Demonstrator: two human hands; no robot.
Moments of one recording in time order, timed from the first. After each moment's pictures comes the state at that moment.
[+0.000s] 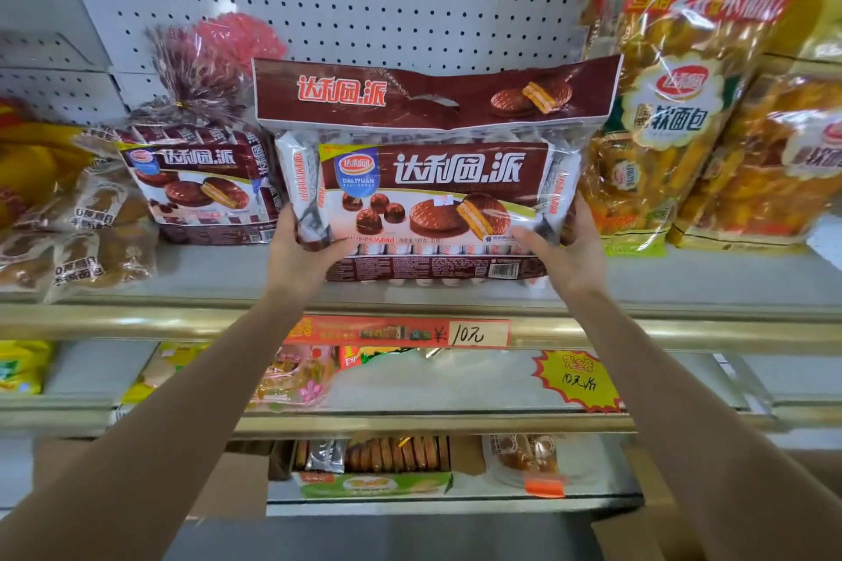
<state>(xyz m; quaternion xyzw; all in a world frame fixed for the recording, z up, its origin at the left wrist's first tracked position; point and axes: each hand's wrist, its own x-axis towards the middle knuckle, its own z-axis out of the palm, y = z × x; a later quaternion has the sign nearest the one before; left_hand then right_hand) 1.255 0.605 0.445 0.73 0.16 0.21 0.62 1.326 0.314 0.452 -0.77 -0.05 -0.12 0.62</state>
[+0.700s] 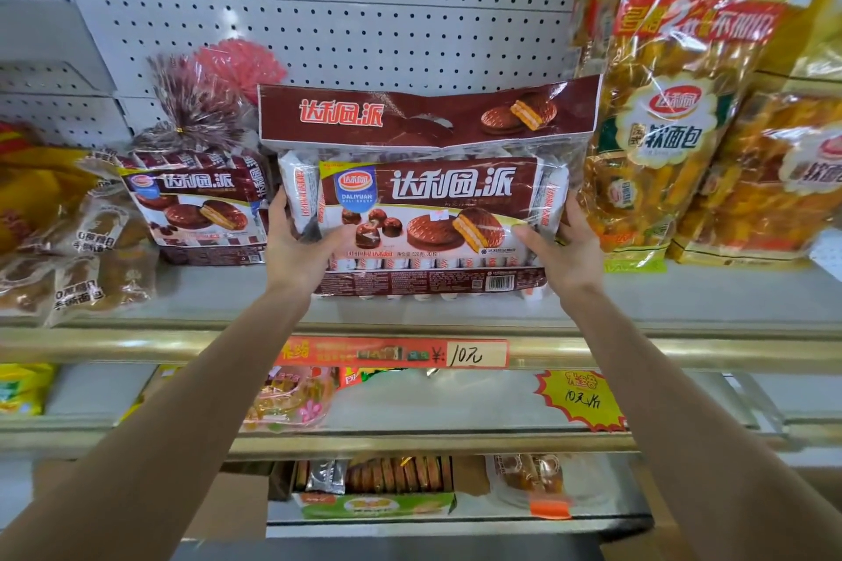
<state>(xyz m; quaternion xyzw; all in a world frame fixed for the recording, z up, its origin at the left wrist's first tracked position) 1.280 0.603 0.464 0.67 0.16 0.26 0.68 1.346 0.317 0.464 -0.80 -0.03 -0.13 0.59</state>
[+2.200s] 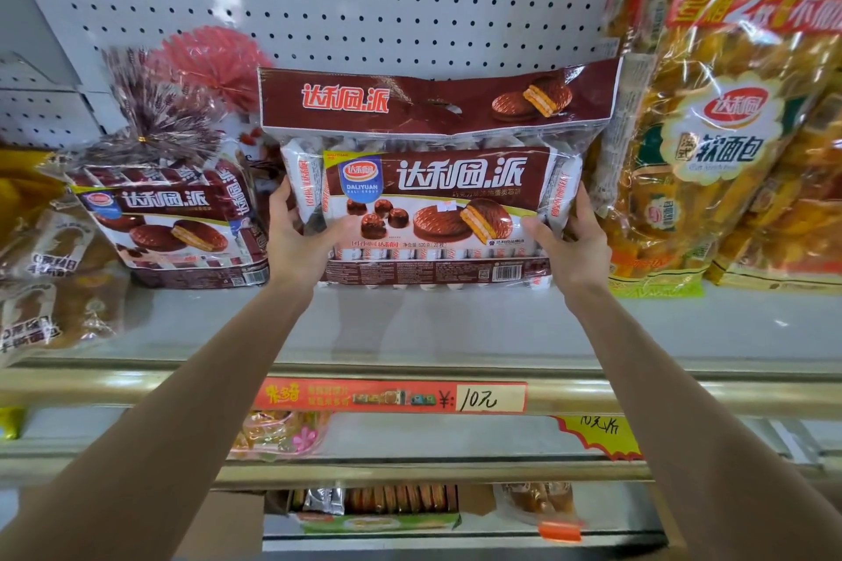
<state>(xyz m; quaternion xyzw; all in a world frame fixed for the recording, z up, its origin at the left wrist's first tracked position) 1.346 0.621 0.456 0.67 0.18 0.25 0.67 1.412 0.336 0.457 -0.80 0.02 -0.12 0.58</state>
